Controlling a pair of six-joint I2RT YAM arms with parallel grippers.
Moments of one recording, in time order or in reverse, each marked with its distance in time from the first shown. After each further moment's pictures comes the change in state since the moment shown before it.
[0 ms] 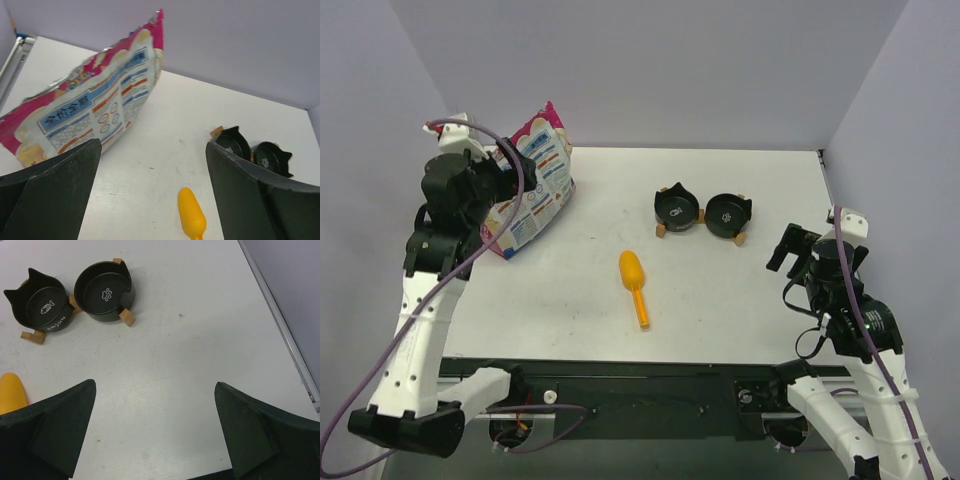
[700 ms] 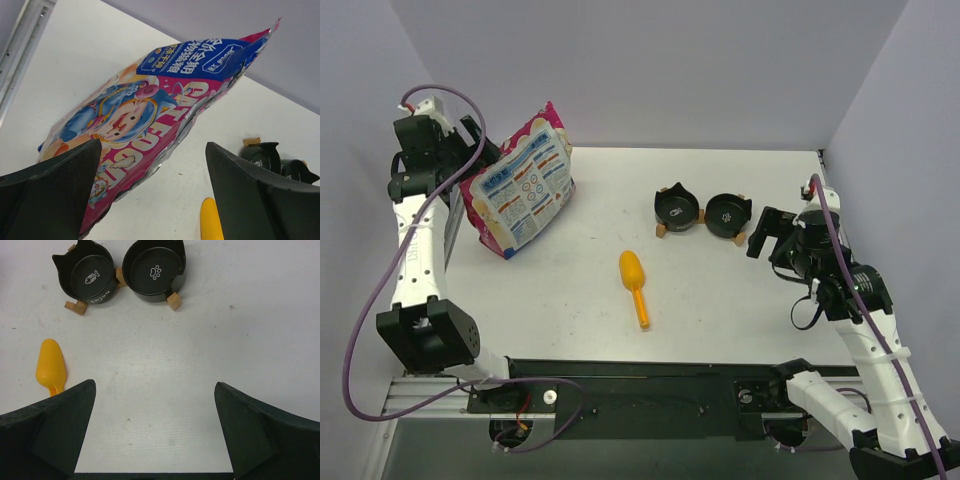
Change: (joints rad) left arm 0.434 0.458 0.263 -0.094 0.321 -0.018; right arm 0.015 0.172 0.115 -0.009 -0.212 0.000
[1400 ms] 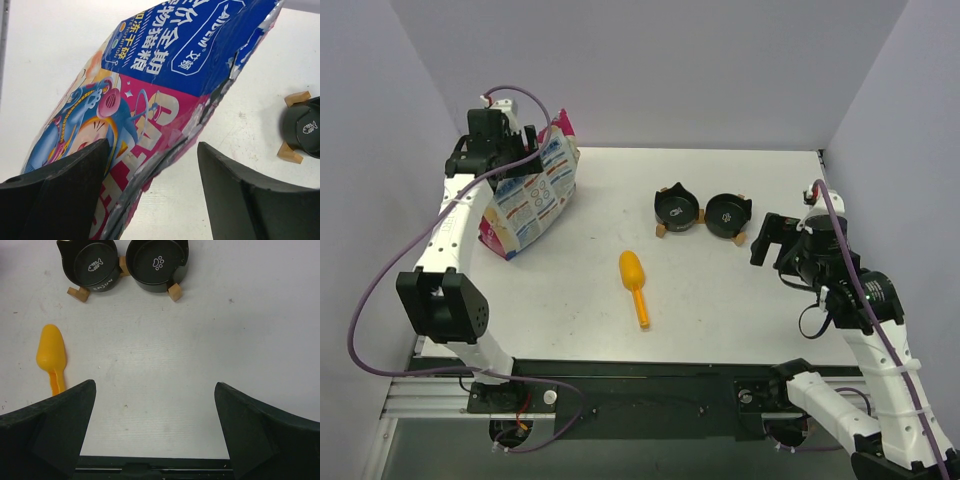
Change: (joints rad) left arm -0.280 0.186 0.085 -0.072 -0.179 0.200; right arm 0.013 -0.005 0.061 -0.090 -0.028 -0.029
